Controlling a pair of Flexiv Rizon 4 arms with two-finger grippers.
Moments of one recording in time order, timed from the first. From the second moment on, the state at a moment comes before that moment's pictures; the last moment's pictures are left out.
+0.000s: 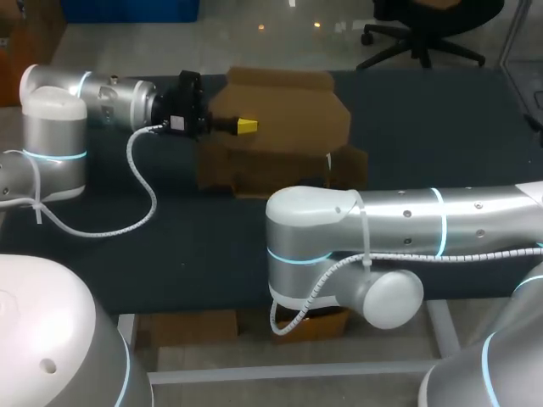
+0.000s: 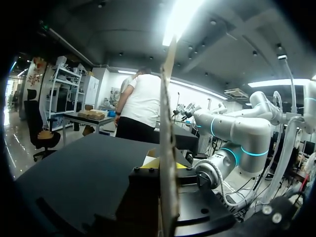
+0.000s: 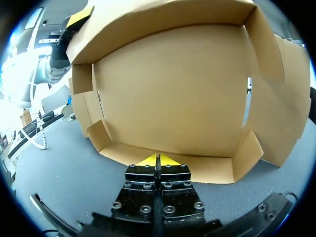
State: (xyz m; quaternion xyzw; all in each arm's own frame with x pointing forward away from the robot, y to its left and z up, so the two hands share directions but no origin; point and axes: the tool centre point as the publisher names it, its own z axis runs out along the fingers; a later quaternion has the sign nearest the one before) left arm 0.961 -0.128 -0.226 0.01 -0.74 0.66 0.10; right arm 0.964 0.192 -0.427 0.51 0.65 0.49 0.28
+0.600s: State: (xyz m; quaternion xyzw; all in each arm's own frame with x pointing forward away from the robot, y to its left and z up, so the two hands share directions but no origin) left arm 0.960 -0.128 -0.226 0.01 -0.74 0.66 0.10; right arm 0.964 0.192 -0.427 0.51 0.65 0.49 0.28
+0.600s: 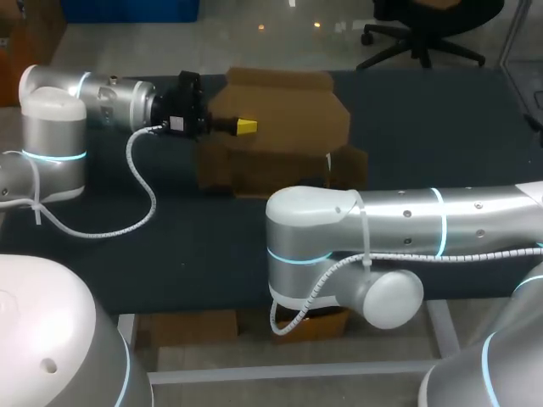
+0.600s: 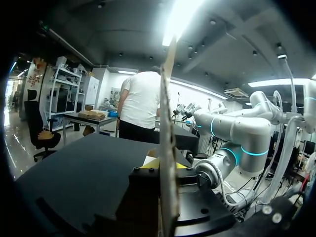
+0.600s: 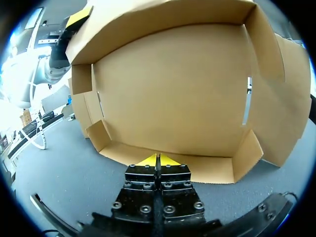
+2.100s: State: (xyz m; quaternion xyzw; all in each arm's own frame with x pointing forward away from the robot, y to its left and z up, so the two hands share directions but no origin) left arm 0.960 -0.128 -0.226 0.01 -0.74 0.66 0.10; right arm 0.851 0.121 -0.374 0.45 0.67 0.51 0.29
